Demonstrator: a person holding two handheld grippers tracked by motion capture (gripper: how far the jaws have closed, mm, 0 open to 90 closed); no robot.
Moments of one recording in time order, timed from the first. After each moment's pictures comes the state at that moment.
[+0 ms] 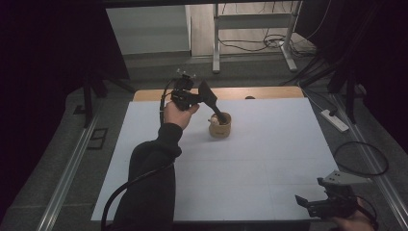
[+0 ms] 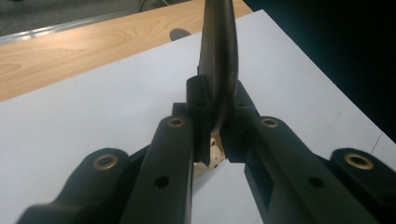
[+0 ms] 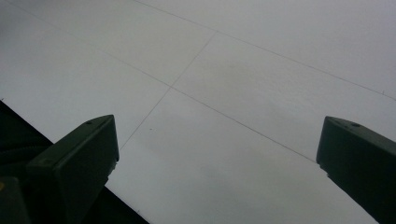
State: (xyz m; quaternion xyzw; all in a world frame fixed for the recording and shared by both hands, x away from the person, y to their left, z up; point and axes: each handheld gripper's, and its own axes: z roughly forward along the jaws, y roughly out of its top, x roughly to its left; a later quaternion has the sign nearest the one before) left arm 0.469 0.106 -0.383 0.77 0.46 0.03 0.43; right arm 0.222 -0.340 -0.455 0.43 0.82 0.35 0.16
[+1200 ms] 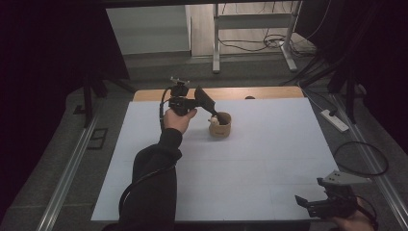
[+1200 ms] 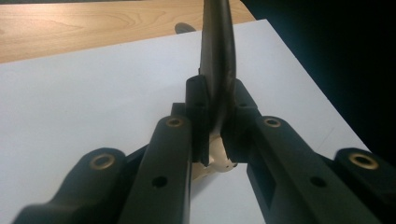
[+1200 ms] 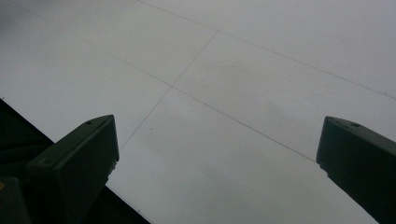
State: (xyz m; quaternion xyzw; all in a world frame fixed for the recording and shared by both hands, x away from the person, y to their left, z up) left arm 0.476 0.121 -0.419 0.73 0.50 -0.01 0.46; right arm 0.223 -0.340 -0.455 0.42 0.82 0.35 0.16
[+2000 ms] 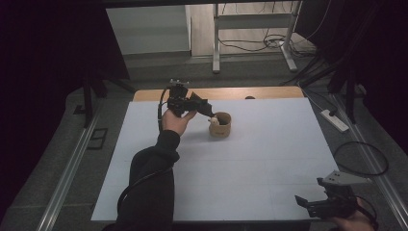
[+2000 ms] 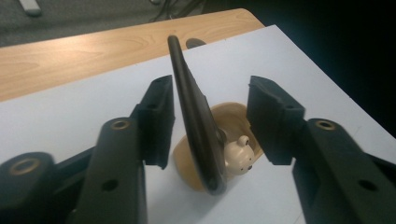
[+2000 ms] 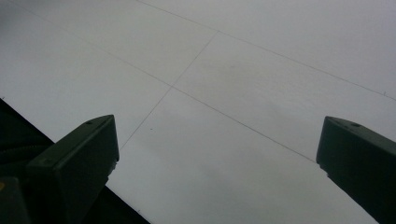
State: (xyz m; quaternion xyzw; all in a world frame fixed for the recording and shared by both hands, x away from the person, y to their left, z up) left arm 0.466 0.122 -0.414 0.75 0.47 0.06 0.47; right arm 0.222 -0.340 -0.455 0.42 0.82 0.35 0.16
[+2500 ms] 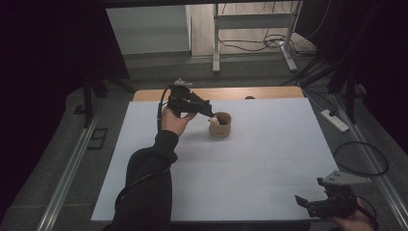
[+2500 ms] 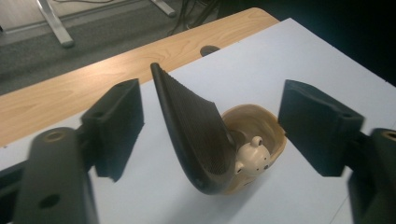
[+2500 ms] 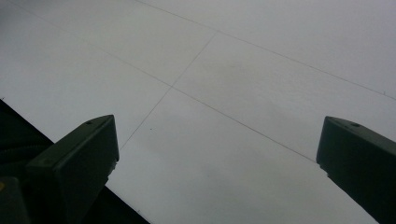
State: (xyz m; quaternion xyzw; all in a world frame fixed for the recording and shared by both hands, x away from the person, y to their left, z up) left arm 0.456 0.116 -0.405 0.77 0.43 0.14 0.44; right arm 0.223 -0.340 -0.455 0.42 0.82 0.35 0.16
